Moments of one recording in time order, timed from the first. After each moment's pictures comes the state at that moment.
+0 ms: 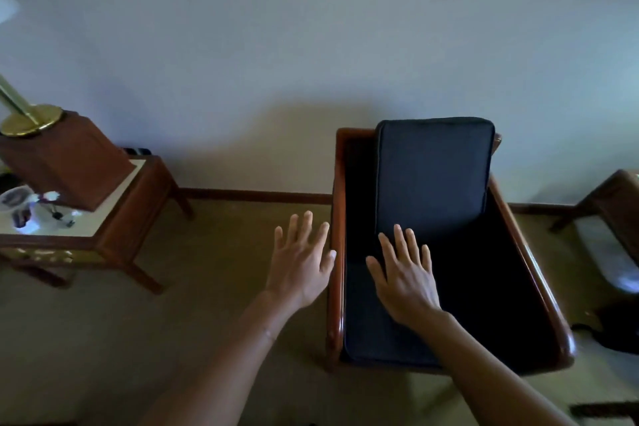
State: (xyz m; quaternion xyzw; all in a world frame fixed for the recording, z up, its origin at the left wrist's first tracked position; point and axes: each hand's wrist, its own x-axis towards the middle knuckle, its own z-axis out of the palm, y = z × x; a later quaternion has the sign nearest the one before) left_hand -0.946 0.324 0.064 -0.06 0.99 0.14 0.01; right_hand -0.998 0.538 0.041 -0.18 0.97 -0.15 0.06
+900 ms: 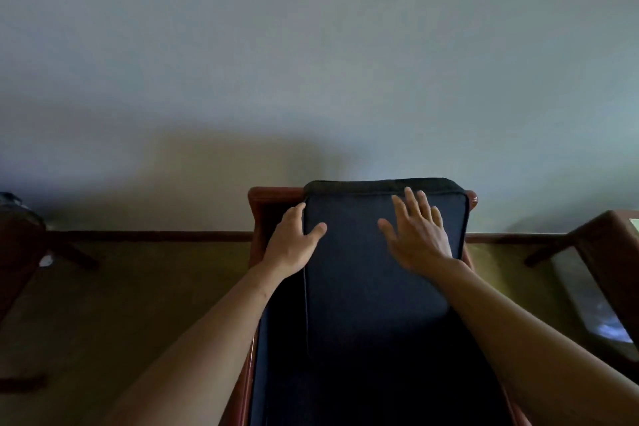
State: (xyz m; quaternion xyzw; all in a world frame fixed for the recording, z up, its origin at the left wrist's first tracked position) left_hand -1.409 0.376 -0.001 -0.17 0.87 0.46 0.08; right_hand -1.476 0.622 0.016 -0.14 0.98 -0.09 0.05
